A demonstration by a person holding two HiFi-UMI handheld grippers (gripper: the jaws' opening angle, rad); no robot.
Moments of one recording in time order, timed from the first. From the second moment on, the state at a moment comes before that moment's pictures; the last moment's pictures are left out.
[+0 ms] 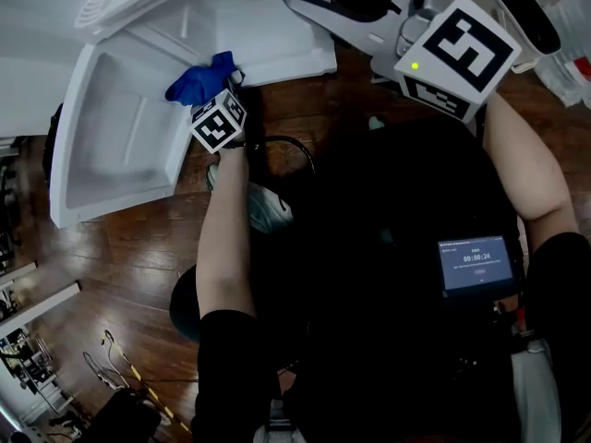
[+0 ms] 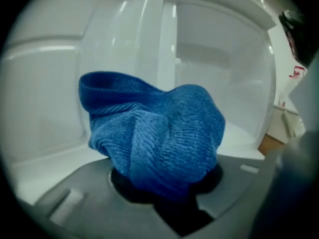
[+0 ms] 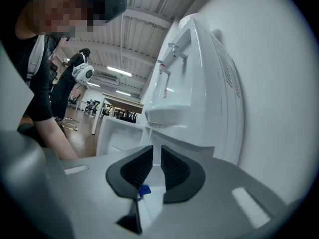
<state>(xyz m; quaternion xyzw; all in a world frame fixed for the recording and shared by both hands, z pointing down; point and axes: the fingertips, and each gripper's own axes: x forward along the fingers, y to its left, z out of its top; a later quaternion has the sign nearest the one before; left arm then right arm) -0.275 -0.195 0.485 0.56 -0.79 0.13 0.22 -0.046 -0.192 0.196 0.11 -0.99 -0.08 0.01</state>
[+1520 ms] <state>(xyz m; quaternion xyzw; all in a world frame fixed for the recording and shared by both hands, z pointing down) -0.035 -0.244 0.214 0.76 -0.65 0.01 -0.02 0.087 -0.293 0.127 0.36 -0.90 0.03 -0.24</state>
